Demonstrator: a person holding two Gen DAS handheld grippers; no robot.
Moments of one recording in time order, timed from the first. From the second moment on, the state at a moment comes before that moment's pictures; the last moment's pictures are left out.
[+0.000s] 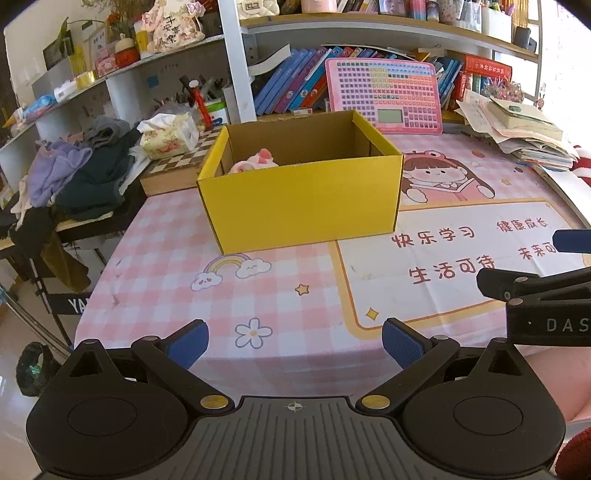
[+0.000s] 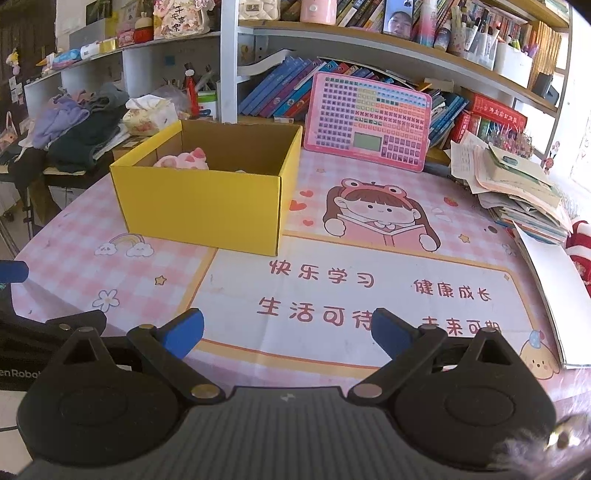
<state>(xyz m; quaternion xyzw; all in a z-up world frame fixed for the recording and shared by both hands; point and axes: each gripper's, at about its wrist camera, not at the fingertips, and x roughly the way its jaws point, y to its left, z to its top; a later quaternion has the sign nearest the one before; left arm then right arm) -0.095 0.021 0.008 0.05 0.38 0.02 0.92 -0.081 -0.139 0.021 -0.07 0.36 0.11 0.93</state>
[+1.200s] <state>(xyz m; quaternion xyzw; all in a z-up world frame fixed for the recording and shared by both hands) -0.085 0.016 0.003 0.05 0.40 0.02 0.92 -0.070 -0.146 0.015 -0.06 0.37 0.11 0.92</state>
